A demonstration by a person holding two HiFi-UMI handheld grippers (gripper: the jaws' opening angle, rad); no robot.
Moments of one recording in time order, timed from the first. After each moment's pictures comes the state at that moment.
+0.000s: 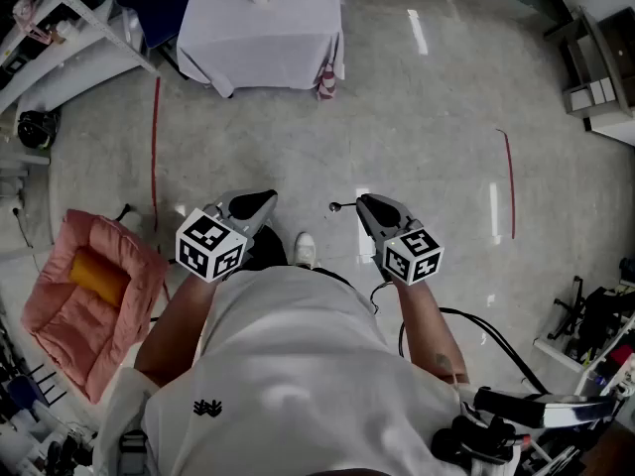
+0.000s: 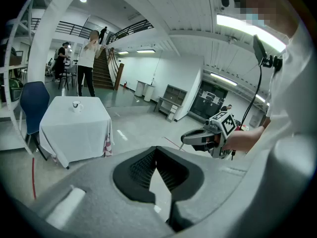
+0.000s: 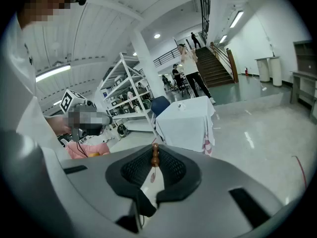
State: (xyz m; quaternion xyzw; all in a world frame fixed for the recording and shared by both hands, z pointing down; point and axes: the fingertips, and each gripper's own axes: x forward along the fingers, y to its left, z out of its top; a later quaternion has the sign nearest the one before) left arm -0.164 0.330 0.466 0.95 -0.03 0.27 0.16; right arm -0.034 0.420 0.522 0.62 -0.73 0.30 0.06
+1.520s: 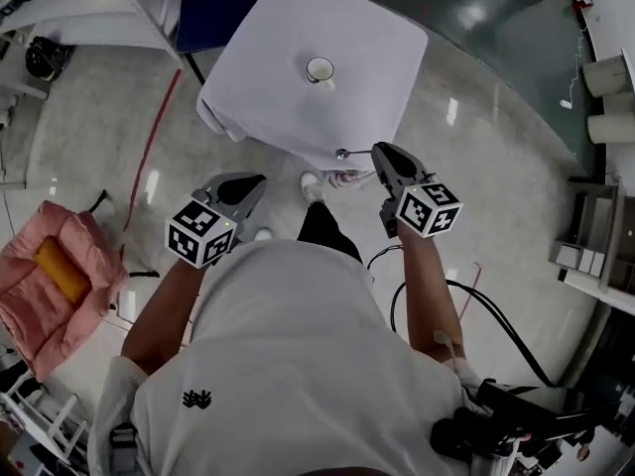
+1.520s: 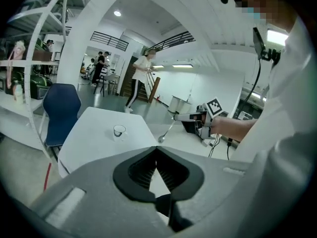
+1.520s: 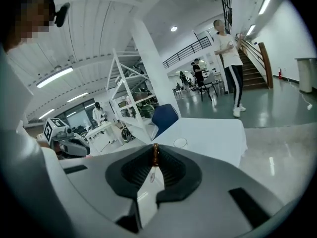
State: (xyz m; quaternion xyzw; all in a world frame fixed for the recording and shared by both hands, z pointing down) left arm -0.039 -0.125 0.475 0.93 -0.21 0.21 0.22; right arm 0.179 -0.159 0.483 0.52 -0.80 0.27 0.08
